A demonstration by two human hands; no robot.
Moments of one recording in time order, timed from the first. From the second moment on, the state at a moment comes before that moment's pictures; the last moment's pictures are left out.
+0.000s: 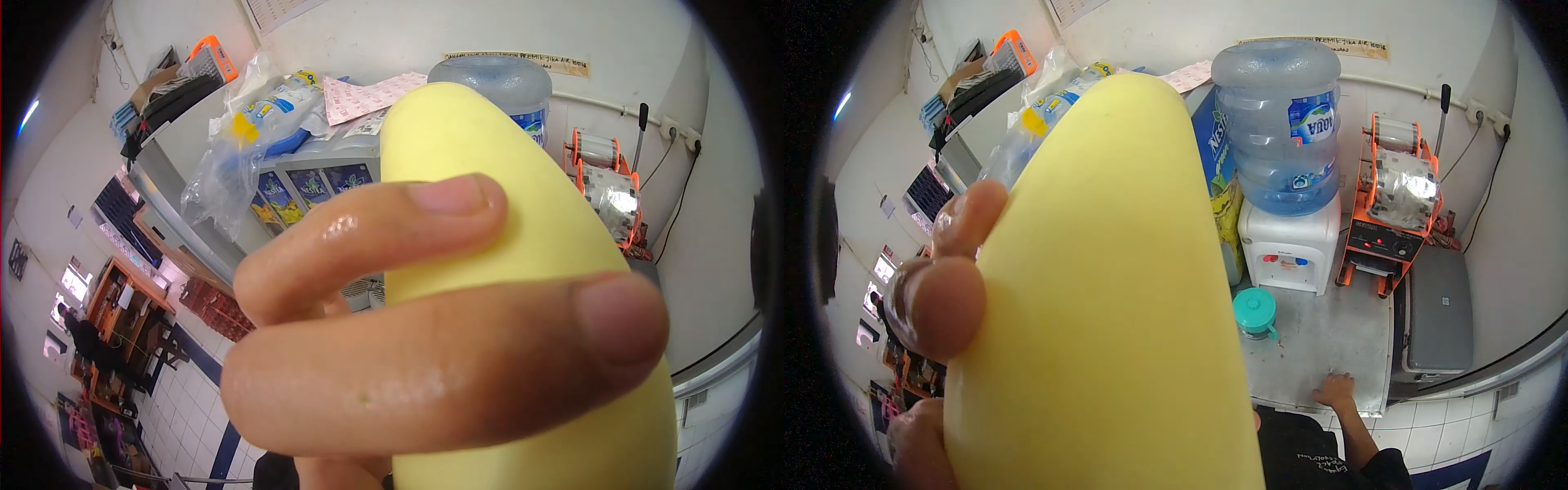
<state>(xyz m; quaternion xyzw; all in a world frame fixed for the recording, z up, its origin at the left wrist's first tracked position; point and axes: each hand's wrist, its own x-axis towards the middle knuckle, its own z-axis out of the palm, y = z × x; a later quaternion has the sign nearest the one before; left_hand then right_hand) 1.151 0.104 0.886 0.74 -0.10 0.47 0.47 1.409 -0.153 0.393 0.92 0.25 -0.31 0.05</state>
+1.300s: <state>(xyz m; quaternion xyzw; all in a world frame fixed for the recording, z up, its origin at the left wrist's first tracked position) 1.116 0.204 0.829 0.74 0.01 0.31 0.59 1.421 -0.095 0.404 0.81 0.04 -0.18 -0.56</state>
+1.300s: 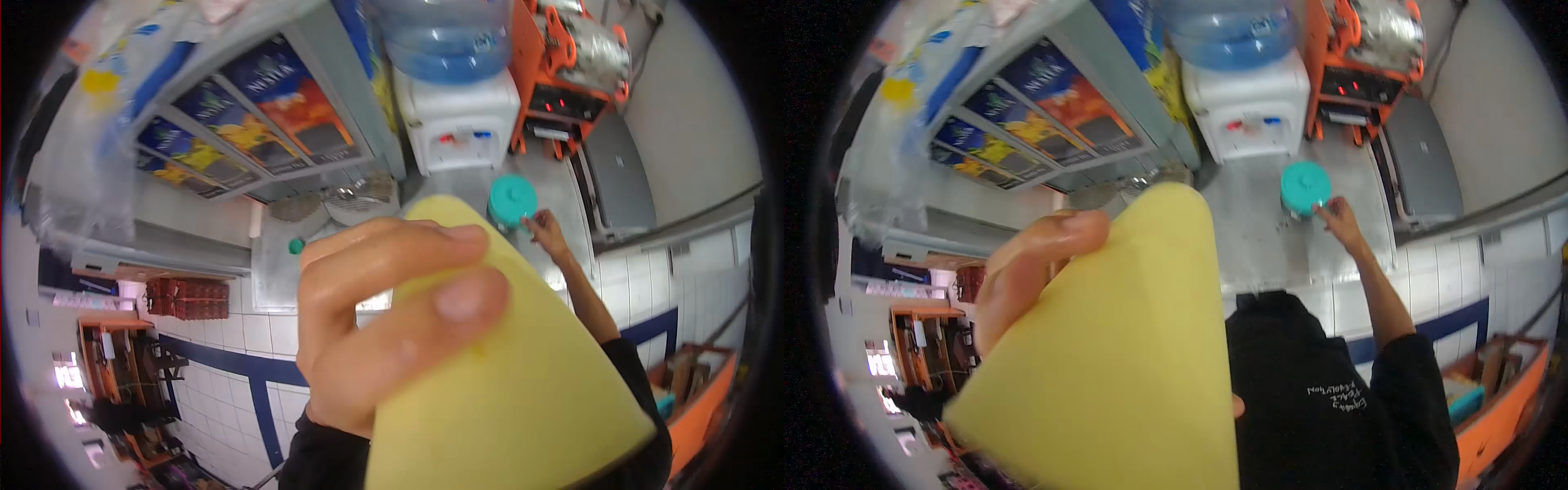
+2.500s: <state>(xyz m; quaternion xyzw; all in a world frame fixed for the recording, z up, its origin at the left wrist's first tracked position) 1.260 0.223 0.404 0.75 0.17 0.14 0.62 1.457 -0.044 0.530 0.94 0.29 -0.05 -0.15</state>
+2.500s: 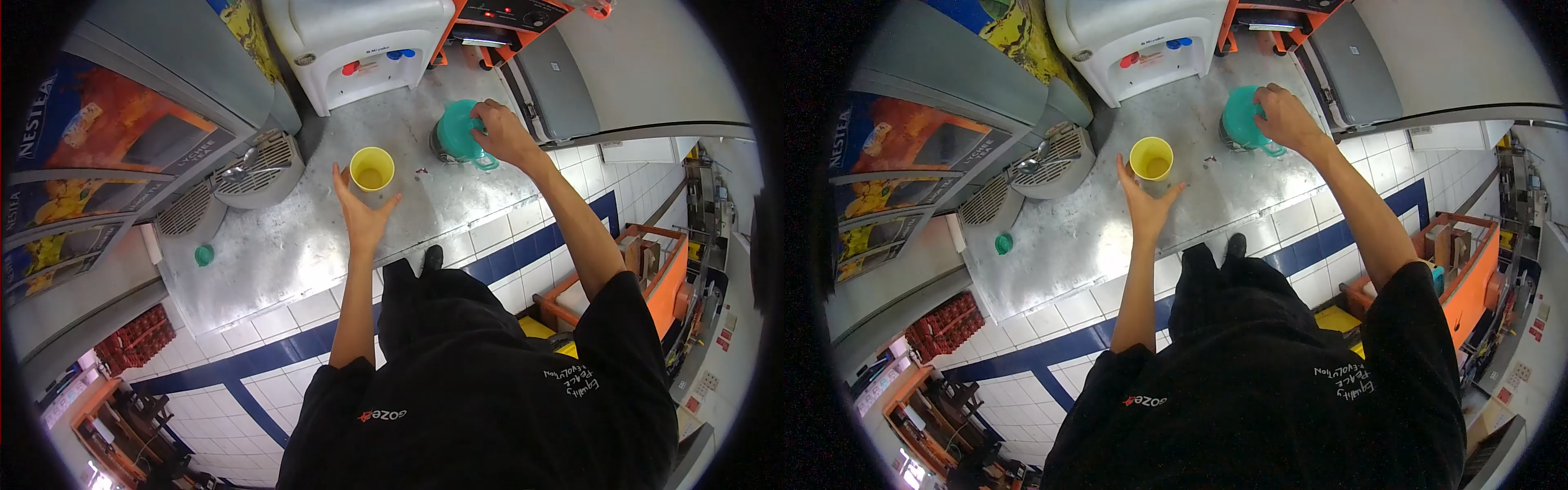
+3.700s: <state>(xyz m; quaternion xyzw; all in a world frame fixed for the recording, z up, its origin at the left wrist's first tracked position) 1.357 -0.005 0.400 0.70 0.18 0.22 0.65 1.508 -0.039 0.552 0.79 0.57 -0.23 0.06</state>
